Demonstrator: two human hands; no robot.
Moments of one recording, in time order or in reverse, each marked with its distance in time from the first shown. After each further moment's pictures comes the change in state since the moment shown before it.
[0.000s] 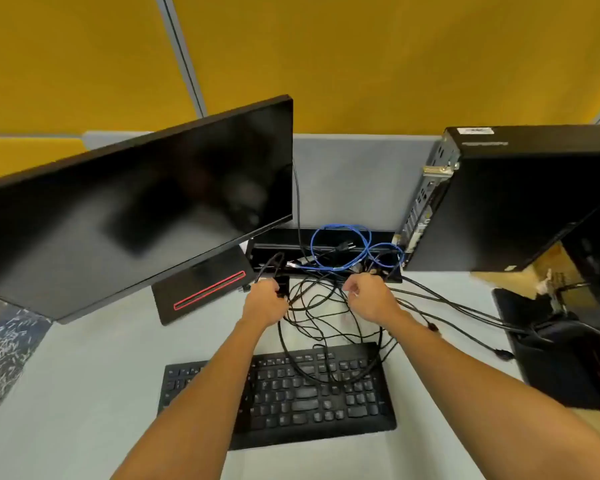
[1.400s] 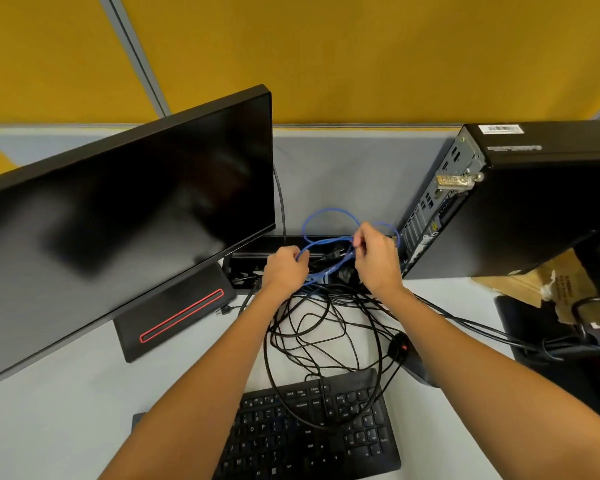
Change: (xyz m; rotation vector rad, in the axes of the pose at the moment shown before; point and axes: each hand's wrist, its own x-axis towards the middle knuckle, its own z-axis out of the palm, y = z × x) left_hand 0.100 0.070 0.011 -0.157 -0.001 0.076; right_hand 0.089 -0.002 -0.041 0.079 0.489 -0.105
